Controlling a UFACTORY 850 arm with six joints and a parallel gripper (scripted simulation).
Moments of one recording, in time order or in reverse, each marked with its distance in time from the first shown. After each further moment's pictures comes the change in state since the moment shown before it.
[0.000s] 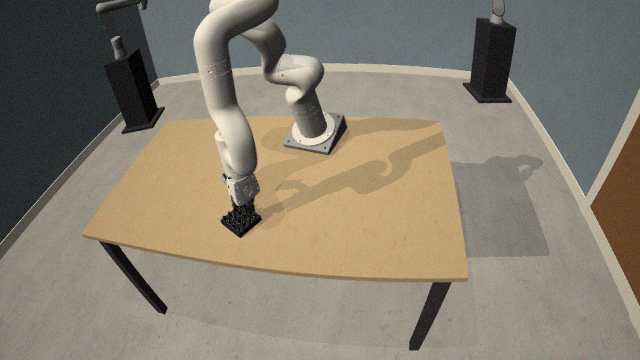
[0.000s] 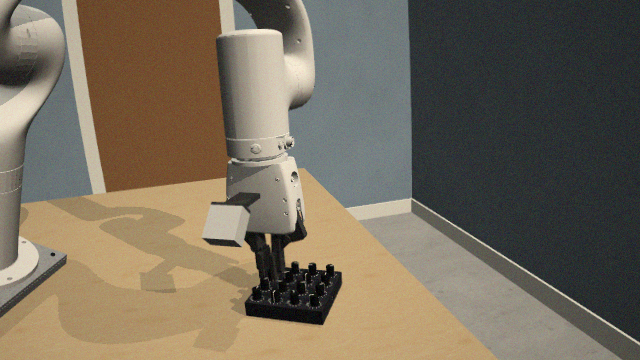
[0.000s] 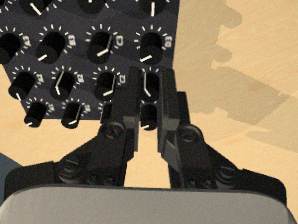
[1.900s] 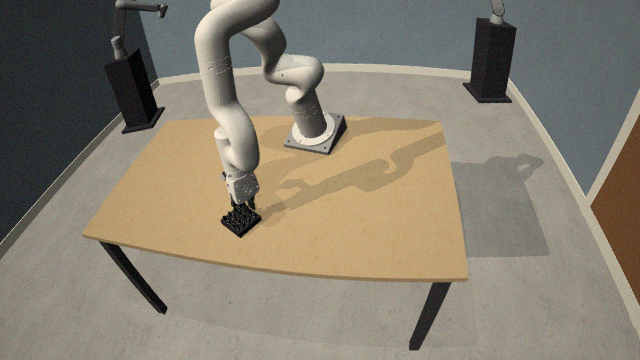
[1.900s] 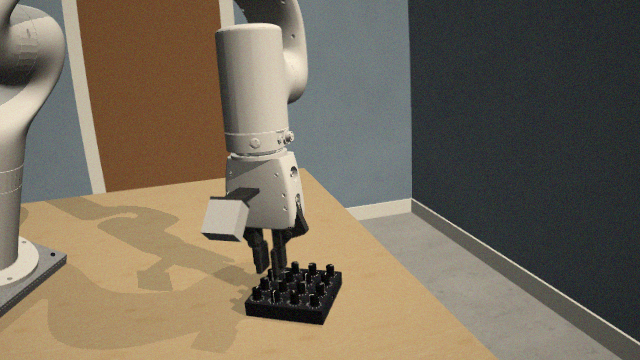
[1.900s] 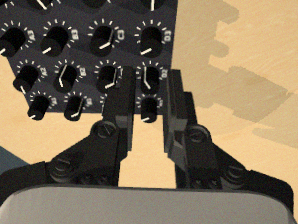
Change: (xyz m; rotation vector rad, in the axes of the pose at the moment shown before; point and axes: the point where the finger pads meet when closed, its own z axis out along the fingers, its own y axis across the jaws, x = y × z) arm 0.000 0.000 -0.007 0.001 -0.001 0.000
